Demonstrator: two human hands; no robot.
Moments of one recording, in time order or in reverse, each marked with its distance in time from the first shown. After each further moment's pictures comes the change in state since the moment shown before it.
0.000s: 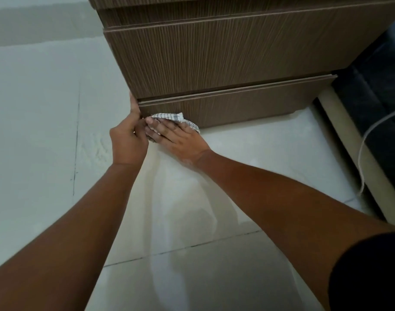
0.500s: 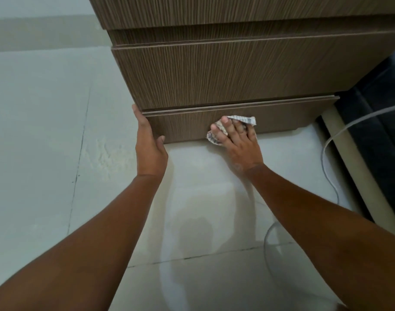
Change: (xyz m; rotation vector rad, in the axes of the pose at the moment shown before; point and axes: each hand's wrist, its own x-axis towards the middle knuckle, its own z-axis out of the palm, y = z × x) left_hand -0.014 0.023 0.043 -0.035 0.003 -0.256; right_hand -0.096 0.095 -0.017 -0.001 -0.073 0.323
